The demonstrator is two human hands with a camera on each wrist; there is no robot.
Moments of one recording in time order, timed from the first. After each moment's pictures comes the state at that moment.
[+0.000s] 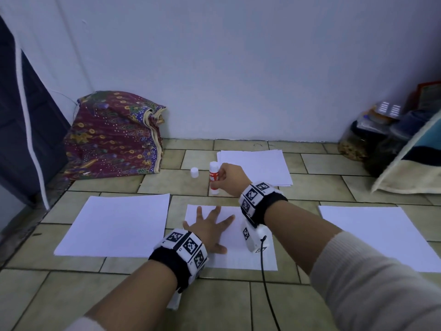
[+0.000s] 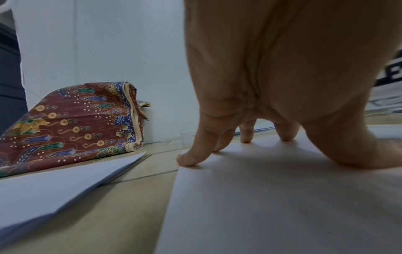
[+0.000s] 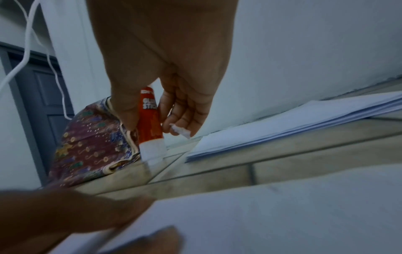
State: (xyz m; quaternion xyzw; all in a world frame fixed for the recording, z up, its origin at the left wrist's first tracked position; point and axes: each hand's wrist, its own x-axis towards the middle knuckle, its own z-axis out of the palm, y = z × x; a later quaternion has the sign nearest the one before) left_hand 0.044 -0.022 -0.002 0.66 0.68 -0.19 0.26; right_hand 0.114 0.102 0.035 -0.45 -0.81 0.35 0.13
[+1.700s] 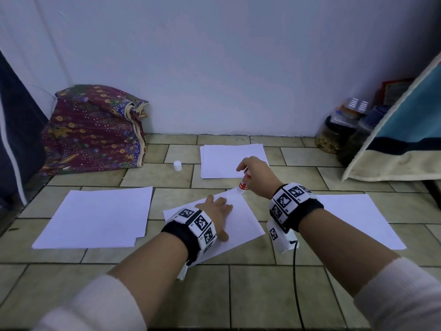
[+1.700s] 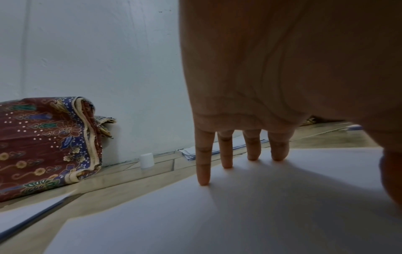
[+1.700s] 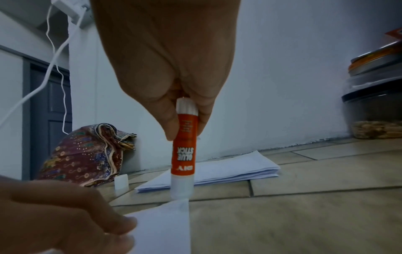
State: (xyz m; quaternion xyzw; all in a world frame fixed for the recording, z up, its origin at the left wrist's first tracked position) left_hand 0.090 0.001 0.017 0.72 0.63 -0.22 0.18; right_hand 0.219 0.096 0.050 -0.48 -0.83 0.23 0.15
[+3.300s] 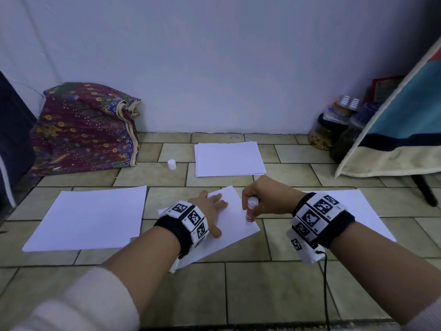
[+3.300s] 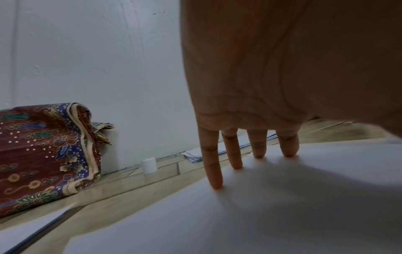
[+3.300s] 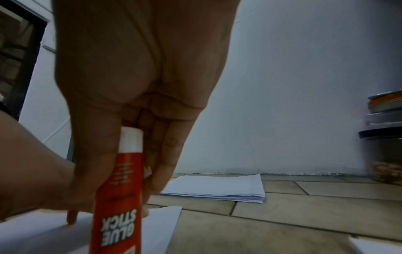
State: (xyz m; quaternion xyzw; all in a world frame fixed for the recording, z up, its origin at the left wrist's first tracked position) left_hand 0.080 0.008 0.016 0.74 0.61 -0.24 0.16; right_hand 0.263 0.061 0.071 -0.33 -0.91 0.23 -0.05
